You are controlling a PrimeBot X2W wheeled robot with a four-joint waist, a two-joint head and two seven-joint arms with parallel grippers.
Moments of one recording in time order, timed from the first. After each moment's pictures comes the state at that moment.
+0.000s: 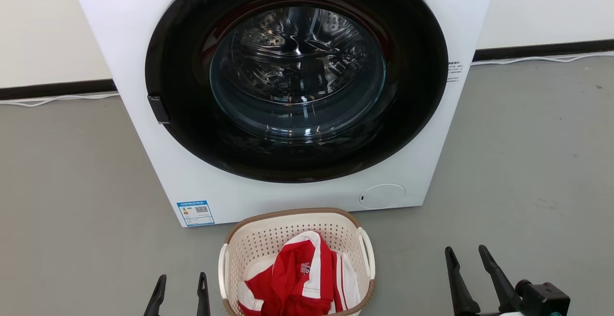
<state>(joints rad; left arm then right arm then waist) 0.24 0.06 -0.11 0.04 -0.12 0.13 -0.26 0.08 -0.05 0.03 0.27 0.22 0.13 -0.25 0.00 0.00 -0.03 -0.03</state>
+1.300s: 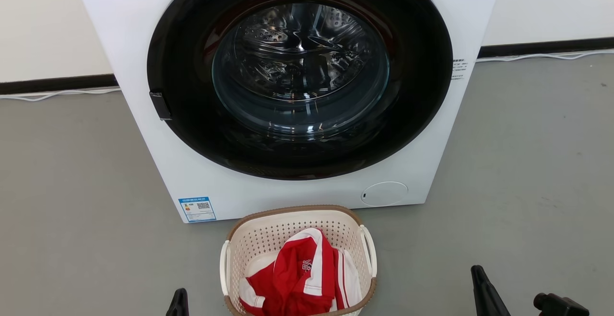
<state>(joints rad) 0.21 0.07 -0.10 0.15 -0.44 0.07 -0.20 0.10 -0.05 0.01 0.33 0.50 0.12 -0.19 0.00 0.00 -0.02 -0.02</state>
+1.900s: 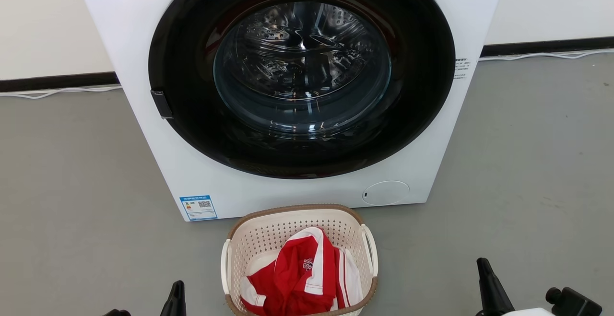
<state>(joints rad) 0.17 0.07 -0.08 0.17 -0.65 0.04 -0.15 0.07 -0.05 0.00 0.32 0.70 0.12 -0.14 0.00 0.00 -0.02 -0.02</state>
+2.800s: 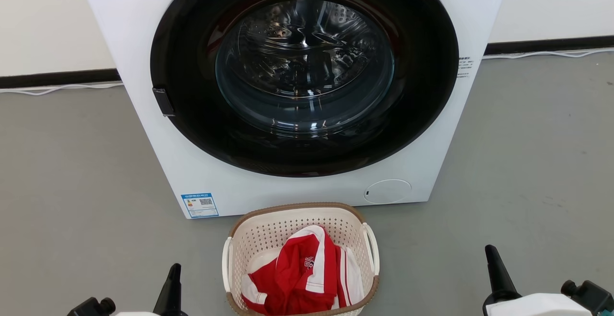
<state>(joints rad) 0.10 0.07 -0.04 0.20 -0.96 -0.01 -0.08 0.03 -0.05 -0.04 0.30 0.99 0.12 -0.07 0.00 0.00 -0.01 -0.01</state>
